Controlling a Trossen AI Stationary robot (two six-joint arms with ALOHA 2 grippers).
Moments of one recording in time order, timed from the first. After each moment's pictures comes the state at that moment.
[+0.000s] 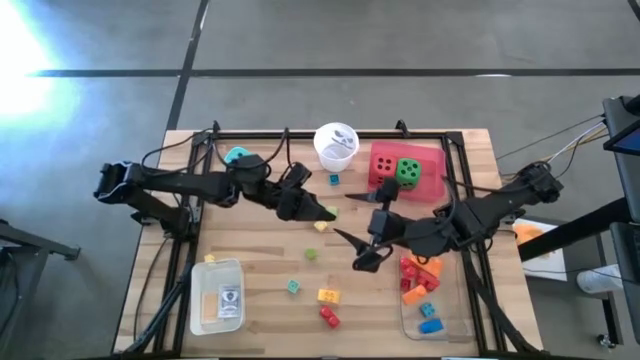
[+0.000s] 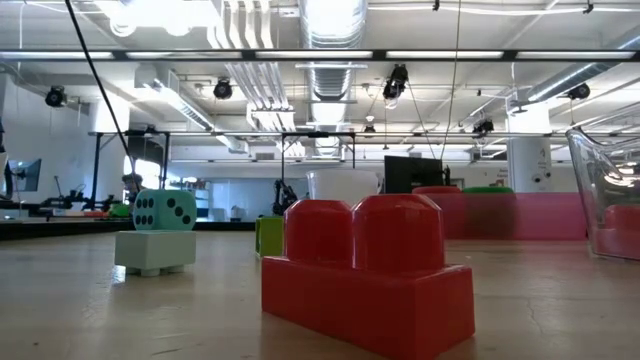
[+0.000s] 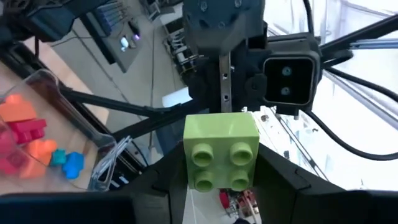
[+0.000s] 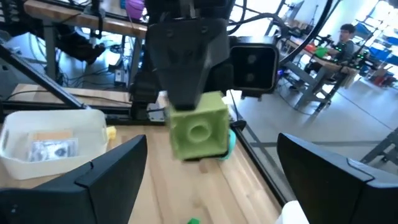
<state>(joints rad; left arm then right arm) -0.03 1.42 1.14 0.34 0.36 -1.18 0.46 1.49 1.54 -0.39 0.83 -0.01</state>
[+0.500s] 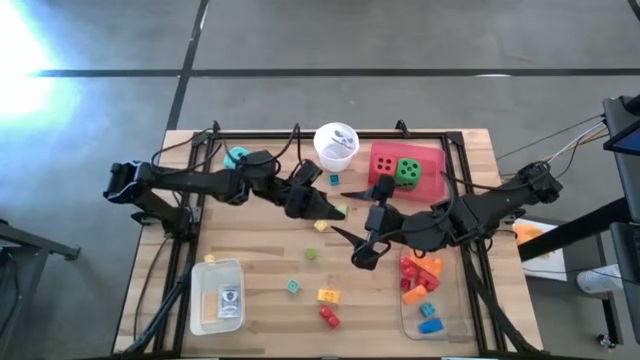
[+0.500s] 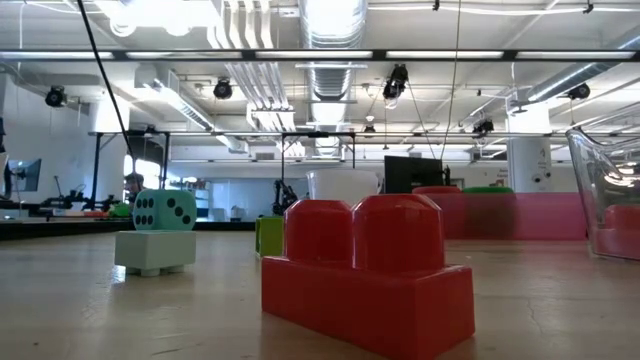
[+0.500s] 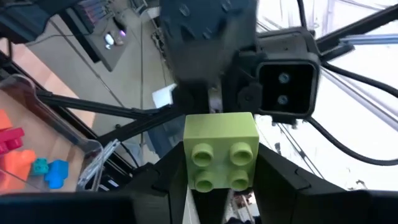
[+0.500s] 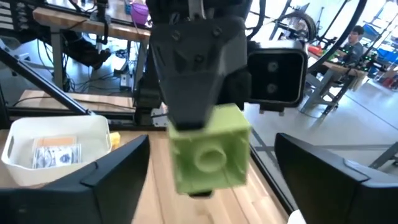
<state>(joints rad) -0.01 1.50 1.23 0.37 0.42 -1.18 0.43 1.49 1.54 -0.35 0.78 -0.03</state>
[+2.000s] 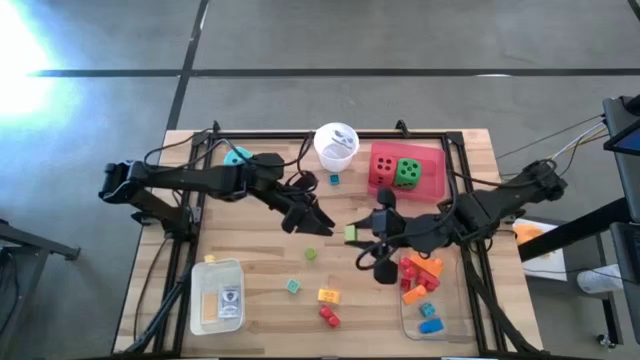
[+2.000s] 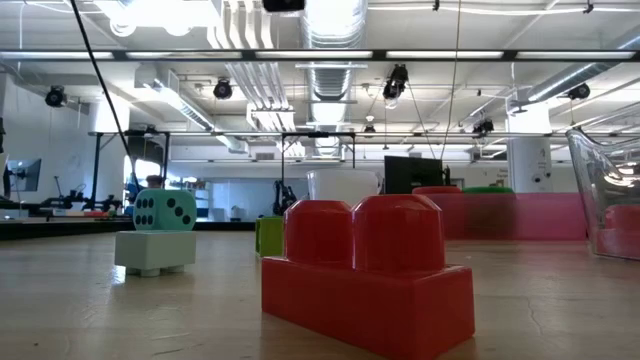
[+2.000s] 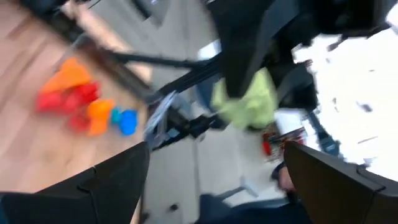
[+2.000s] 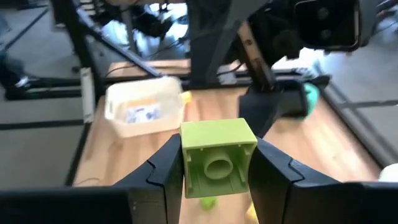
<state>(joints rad) 0.01 1.46 1.23 0.02 0.52 -0.93 0.45 1.44 1.54 -0.59 0.49 0.28</state>
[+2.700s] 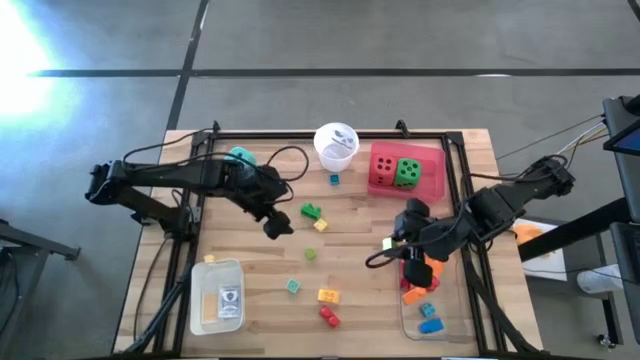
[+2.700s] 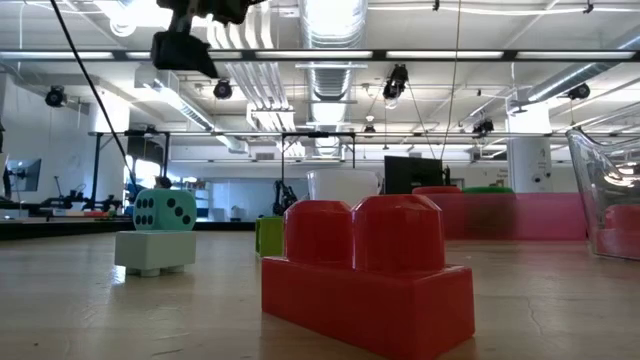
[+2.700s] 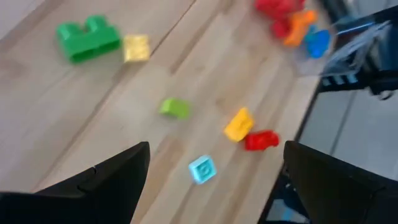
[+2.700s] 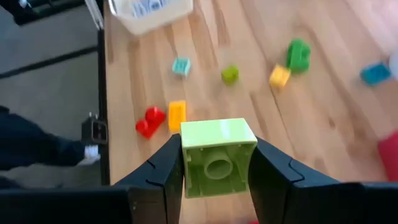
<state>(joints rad) 0.02 1.34 1.23 -0.86 0.22 -0.76 0.51 1.35 1.54 -1.07 0.29 0.70</state>
